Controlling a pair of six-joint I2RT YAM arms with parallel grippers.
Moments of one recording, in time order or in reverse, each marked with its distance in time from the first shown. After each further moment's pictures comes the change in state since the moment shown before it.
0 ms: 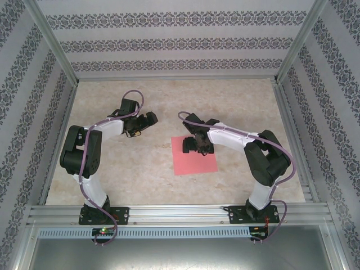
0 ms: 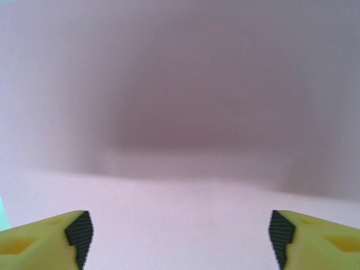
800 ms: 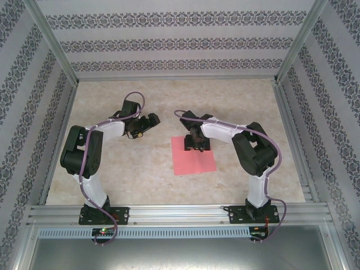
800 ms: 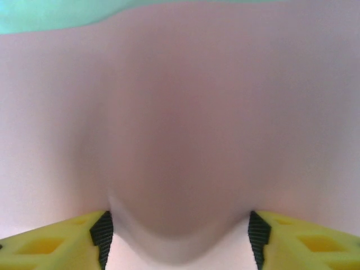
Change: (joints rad) left arm -0.018 0.000 -0.029 0.035 0.057 -0.045; right arm -0.027 0.156 0.111 -0.035 0.007 -0.032
